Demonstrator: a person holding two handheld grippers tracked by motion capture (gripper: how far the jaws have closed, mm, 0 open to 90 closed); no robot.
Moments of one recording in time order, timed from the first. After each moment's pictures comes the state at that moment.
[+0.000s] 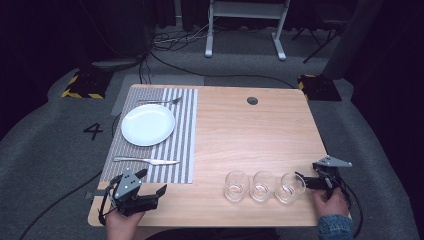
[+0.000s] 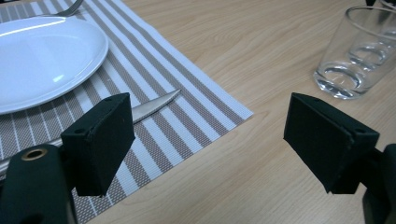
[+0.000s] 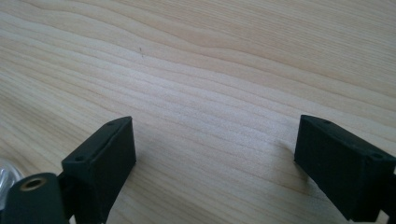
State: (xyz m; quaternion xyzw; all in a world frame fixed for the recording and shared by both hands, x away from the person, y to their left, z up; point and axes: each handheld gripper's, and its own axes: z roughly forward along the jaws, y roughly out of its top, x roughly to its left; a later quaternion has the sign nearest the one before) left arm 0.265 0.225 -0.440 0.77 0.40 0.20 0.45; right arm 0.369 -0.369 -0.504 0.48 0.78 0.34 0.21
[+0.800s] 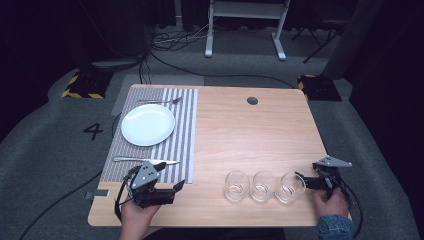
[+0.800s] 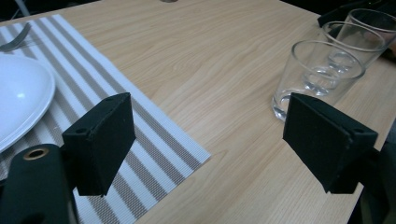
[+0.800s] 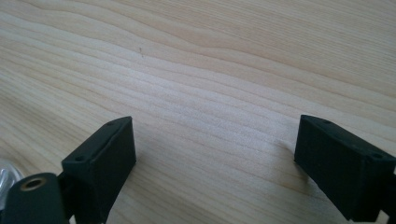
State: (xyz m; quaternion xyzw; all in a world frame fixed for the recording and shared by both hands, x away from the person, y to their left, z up) left arm 0.283 0.184 -0.421 0.79 0.35 0.17 0.48; right arm 0.369 -0.369 -0.504 0.48 0.78 0.34 0.21
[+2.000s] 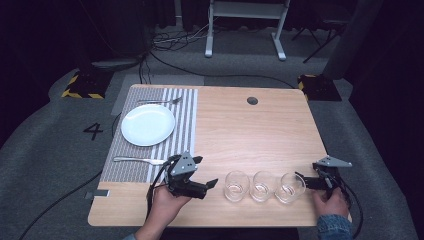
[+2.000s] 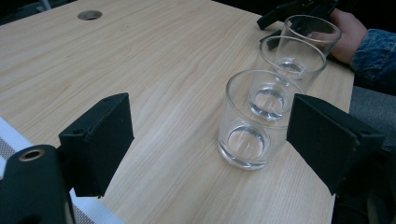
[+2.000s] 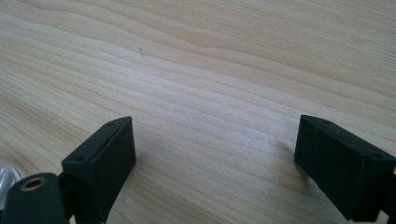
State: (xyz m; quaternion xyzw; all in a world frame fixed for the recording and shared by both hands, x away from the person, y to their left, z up) left arm 0.317 0.106 -0.413 0.83 0.26 0.11 0.49; right arm 0.369 -0.369 -0.504 0.48 0.78 0.34 0.21
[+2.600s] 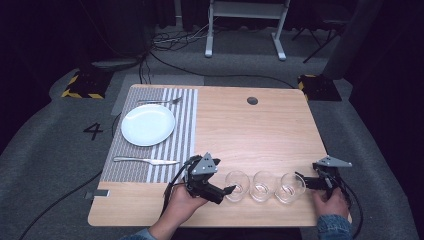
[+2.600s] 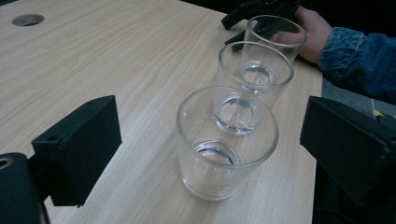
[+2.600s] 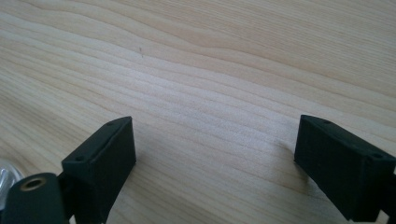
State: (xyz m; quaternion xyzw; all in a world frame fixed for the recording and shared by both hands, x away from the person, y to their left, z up) left arm 0.322 0.061 -0.420 0.84 0.21 0.06 0.49; right arm 0.369 -0.369 -0.504 0.48 0.78 0.34 0.21
